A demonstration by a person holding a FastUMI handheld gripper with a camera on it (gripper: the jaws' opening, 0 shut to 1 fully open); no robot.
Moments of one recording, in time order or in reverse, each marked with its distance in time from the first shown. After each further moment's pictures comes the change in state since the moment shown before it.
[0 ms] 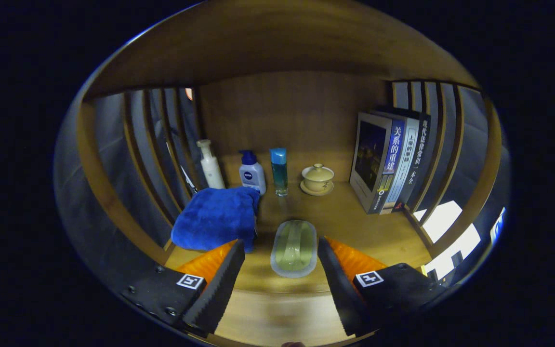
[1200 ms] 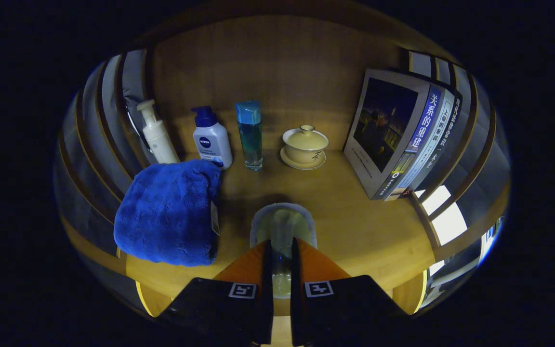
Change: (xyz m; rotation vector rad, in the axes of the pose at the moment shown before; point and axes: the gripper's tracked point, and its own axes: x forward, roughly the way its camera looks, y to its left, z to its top) arm 0.114 -0.035 -0.036 0.028 0.306 -0.166
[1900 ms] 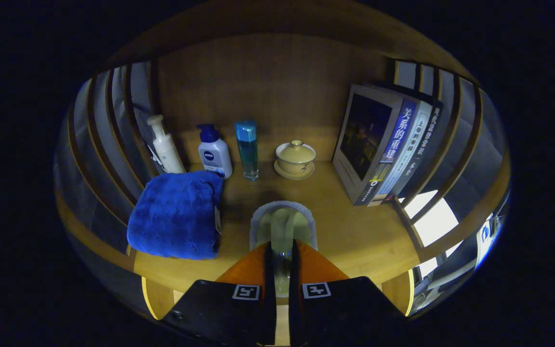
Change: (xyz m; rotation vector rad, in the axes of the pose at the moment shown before) arm -0.033 -0.008 0.008 -0.001 -0.030 0.002
